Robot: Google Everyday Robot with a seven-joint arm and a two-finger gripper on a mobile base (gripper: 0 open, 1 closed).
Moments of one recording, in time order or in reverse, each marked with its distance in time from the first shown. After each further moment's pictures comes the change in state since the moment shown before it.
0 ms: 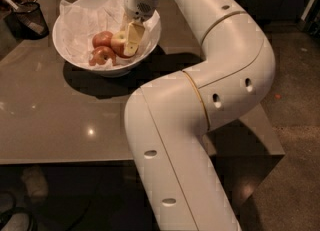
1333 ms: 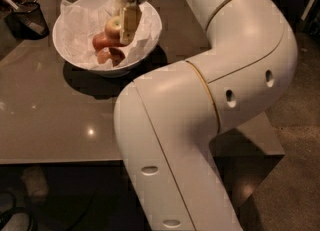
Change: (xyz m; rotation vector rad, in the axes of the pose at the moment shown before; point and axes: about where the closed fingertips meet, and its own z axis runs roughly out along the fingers) arm -0.033 0.019 -0.049 0.052 0.049 -0.092
